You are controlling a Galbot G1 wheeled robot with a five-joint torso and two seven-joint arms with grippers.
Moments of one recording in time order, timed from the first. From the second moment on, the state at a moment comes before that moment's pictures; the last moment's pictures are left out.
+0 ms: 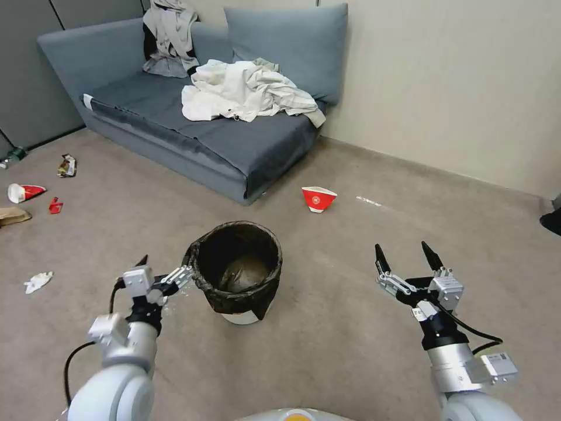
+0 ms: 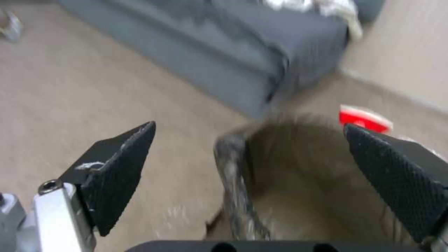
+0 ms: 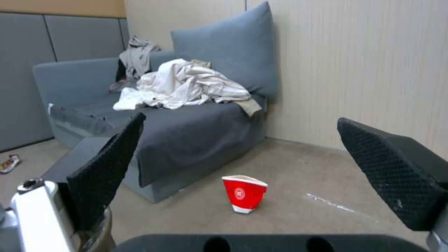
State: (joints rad) left arm 1.60 -1.33 -0.65 -2.18 -0.48 0.30 -0.14; right arm -1.76 1.49 0.64 2.23 0.26 0.18 -0.20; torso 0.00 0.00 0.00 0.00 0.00
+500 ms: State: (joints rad) left arm 1.30 -1.18 -0.50 -1.96 -0.83 0.55 -0.35; right arm -1.77 1.51 0.67 2.23 0.25 0.18 -0.19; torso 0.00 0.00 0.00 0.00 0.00
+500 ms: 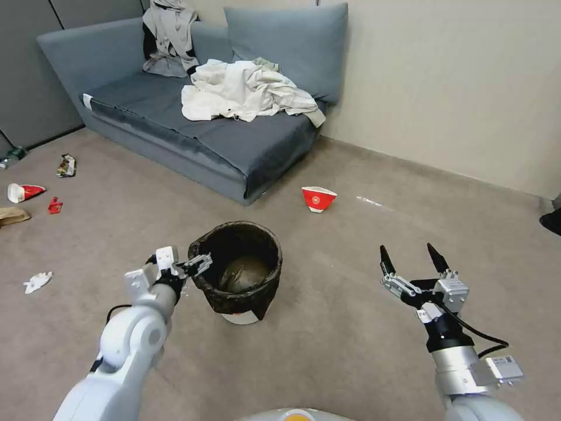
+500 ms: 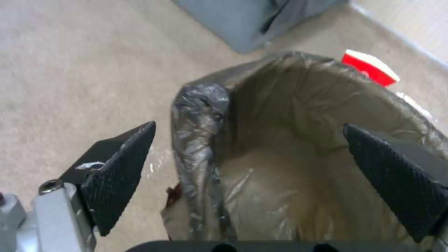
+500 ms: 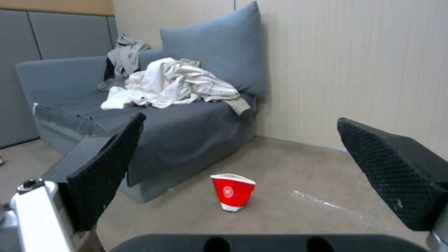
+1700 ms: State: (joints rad) left arm 1.24 -1.20 -0.47 -1.87 -0.92 0.70 -0.50; right arm -1.77 1.50 0.67 2.21 0.25 0.19 -0.18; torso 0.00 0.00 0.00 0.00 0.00
